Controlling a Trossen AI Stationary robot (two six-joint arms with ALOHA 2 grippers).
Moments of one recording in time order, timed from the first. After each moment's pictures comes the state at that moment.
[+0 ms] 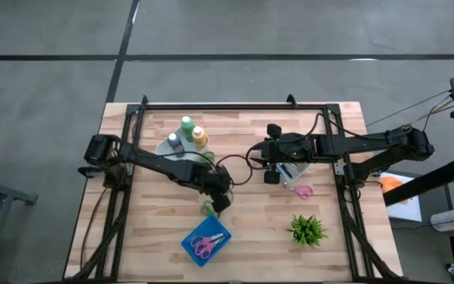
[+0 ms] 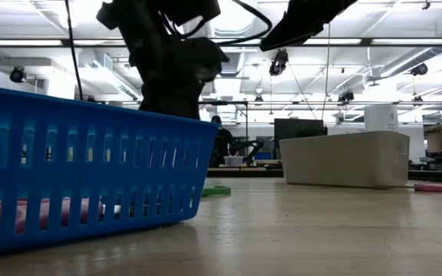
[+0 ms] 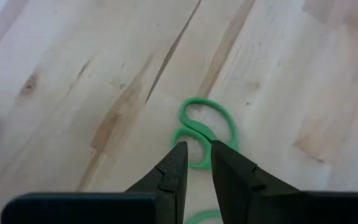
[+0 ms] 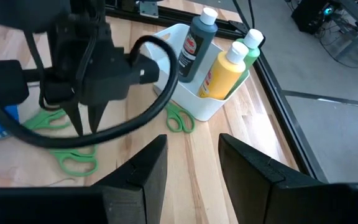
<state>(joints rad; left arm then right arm) -0.14 1.80 1.17 -0.50 -0.12 -0.60 0.02 1.28 1.00 -0.27 0.23 -0.13</state>
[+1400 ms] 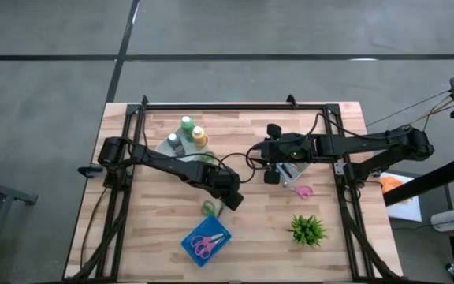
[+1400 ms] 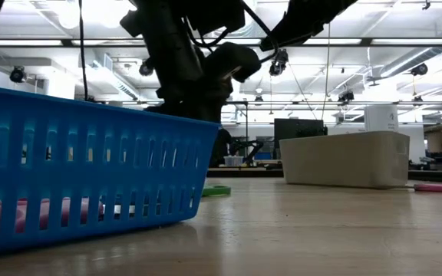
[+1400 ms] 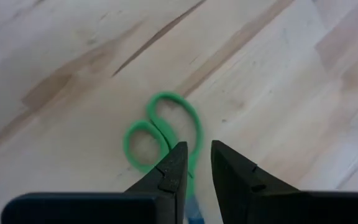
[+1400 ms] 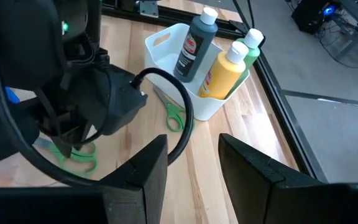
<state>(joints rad) -0.13 1.94 1.31 -0.55 -0.01 -1.02 0.02 1.28 1.00 -0.27 0.23 -0.13</state>
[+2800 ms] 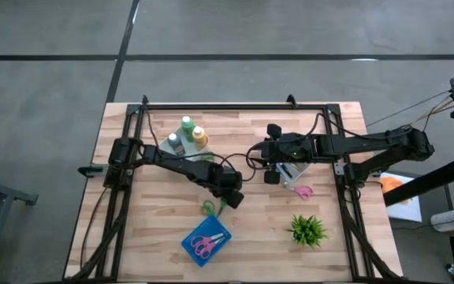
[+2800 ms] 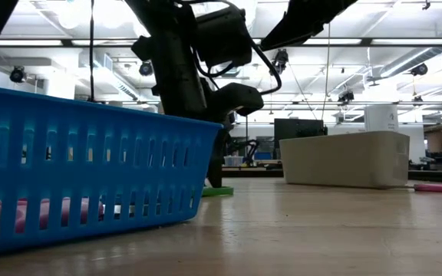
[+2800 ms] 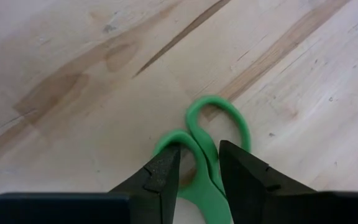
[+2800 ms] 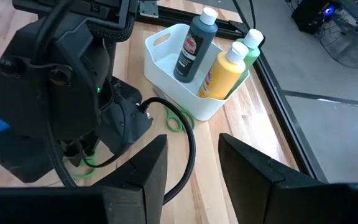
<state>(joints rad) -0.08 2.04 1.31 -0.55 0.05 -1.01 0.02 1.28 1.00 -0.27 0.23 -0.13</state>
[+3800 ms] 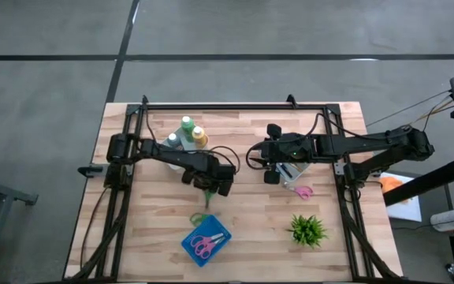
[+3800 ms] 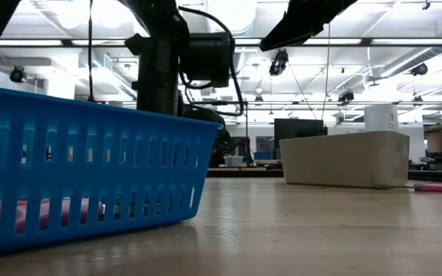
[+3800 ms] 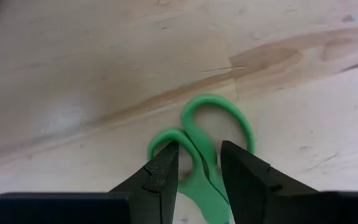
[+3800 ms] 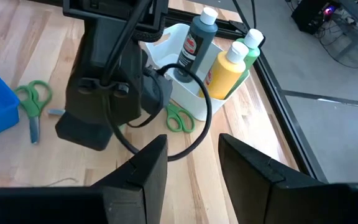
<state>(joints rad) -0.01 2.00 1.30 -0.87 0.03 -1.28 0.02 1.28 1.00 -0.27 0.23 -0.13</state>
